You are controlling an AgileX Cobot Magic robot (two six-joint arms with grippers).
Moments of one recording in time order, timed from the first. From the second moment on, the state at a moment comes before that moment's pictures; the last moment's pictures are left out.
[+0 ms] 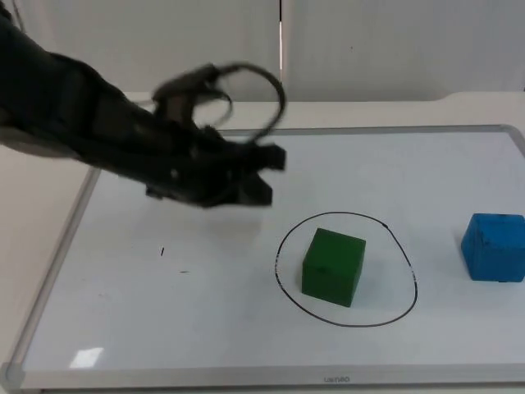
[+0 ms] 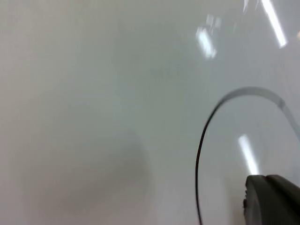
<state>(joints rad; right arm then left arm) 0.08 0.00 -0.52 -0.06 1.08 0.01 -0.34 2.00 -1.00 -1.73 0.50 1.46</state>
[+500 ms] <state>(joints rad) 0.08 0.00 -0.52 -0.06 1.08 0.01 -0.27 1.59 -1.01 -1.61 0.59 1.38</state>
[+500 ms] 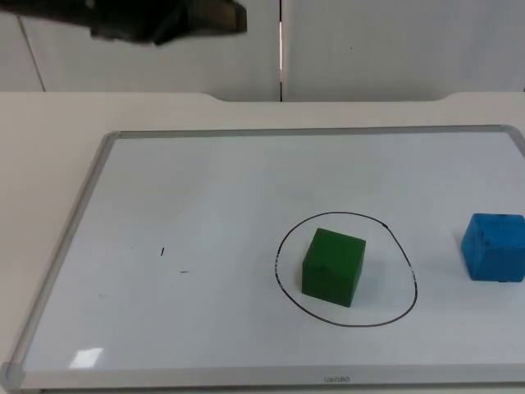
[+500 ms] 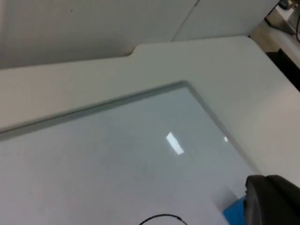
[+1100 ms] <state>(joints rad) 0.08 0.00 -0.52 -0.06 1.08 0.01 -0.27 1.15 -1.01 -1.09 0.61 0.88</state>
